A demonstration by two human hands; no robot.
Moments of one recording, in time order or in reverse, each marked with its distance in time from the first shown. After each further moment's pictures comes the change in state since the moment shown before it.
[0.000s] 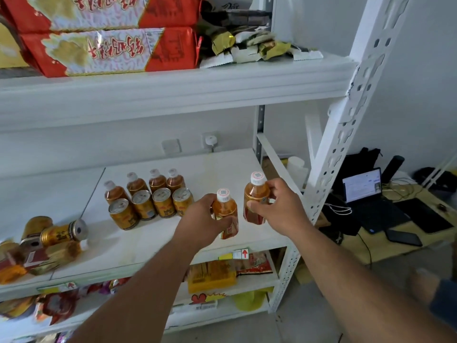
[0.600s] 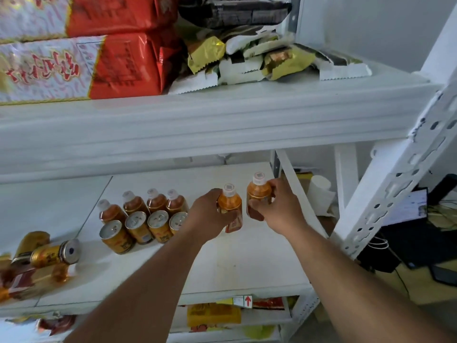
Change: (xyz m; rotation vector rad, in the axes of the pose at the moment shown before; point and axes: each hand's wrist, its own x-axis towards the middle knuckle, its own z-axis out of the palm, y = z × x) left_hand 0.126 0.011 0.015 0.055 0.046 -0.130; right_hand 0.140 0.003 0.017 0.023 -0.070 -0.012
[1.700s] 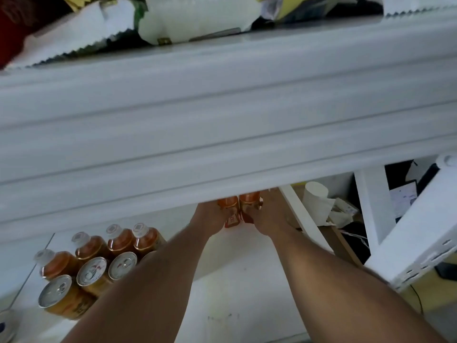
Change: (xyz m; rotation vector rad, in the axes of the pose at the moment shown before) left_hand 0.138 -0.020 0.070 -0.044 -0.068 0.115; right_hand 0.112 0.058 0.051 0.056 0.087 0.039
